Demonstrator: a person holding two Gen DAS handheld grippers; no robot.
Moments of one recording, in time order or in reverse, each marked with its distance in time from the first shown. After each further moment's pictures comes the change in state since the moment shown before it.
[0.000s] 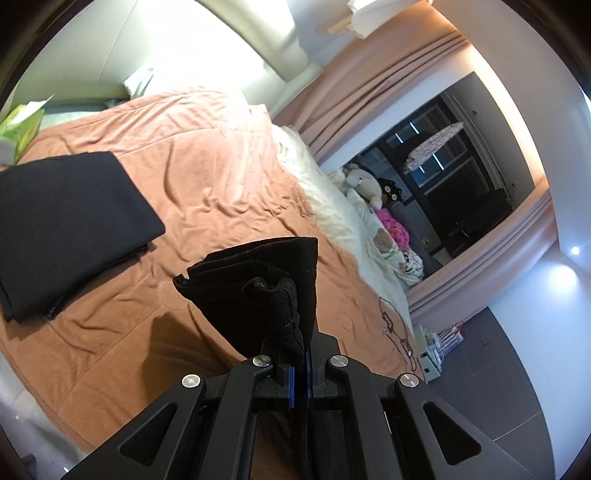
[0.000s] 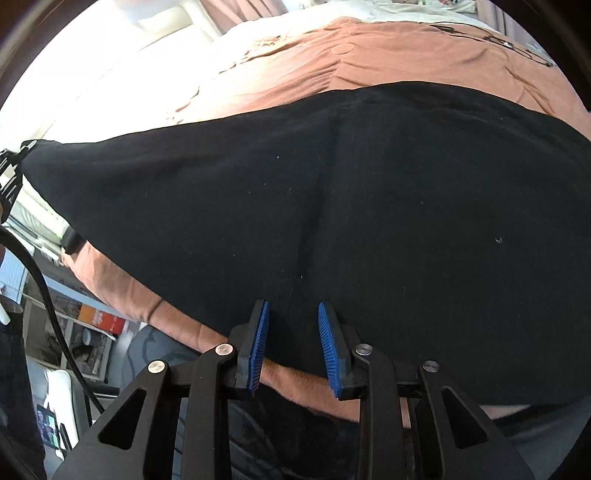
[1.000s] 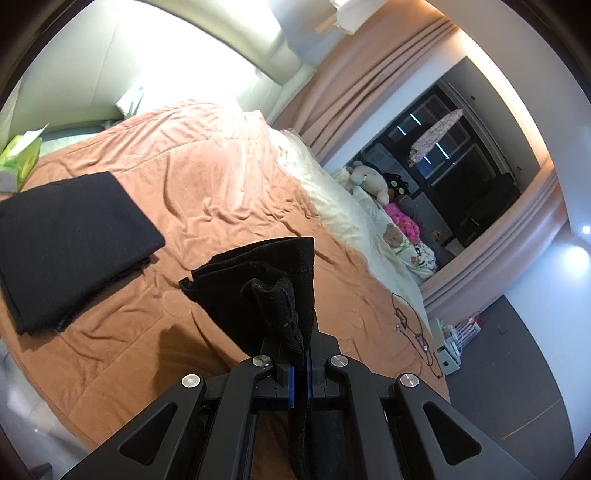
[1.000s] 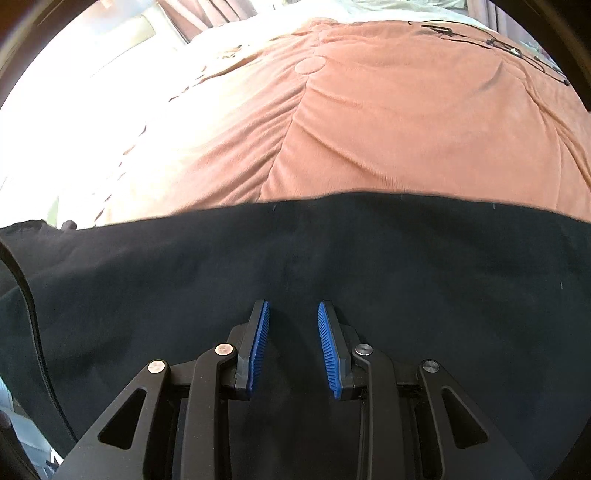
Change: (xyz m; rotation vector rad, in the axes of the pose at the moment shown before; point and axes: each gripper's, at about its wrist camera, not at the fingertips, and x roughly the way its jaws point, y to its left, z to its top) left arm 0.001 -0.022 -0.003 0.066 -0.008 0.072; right arm 0.084 -0.072 0.154 0.051 0.002 -0.073
